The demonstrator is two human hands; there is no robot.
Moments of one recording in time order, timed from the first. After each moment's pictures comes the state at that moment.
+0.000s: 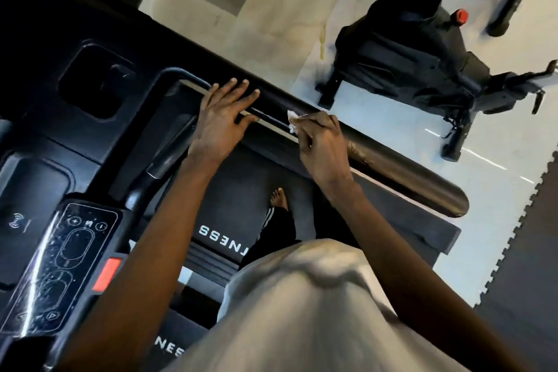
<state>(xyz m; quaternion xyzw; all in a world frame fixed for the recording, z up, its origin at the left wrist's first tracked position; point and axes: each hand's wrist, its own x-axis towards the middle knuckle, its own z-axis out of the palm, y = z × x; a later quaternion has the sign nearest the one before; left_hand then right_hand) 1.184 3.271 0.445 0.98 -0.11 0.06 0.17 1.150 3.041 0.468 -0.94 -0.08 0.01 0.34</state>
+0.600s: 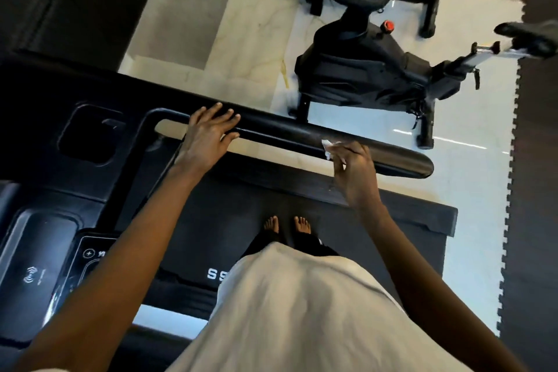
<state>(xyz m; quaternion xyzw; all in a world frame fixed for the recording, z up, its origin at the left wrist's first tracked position) 1.193 3.274 0.465 0.96 -0.24 0.01 0.11 1.062 2.957 0.466 -0.95 0.07 -0.08 0.29</state>
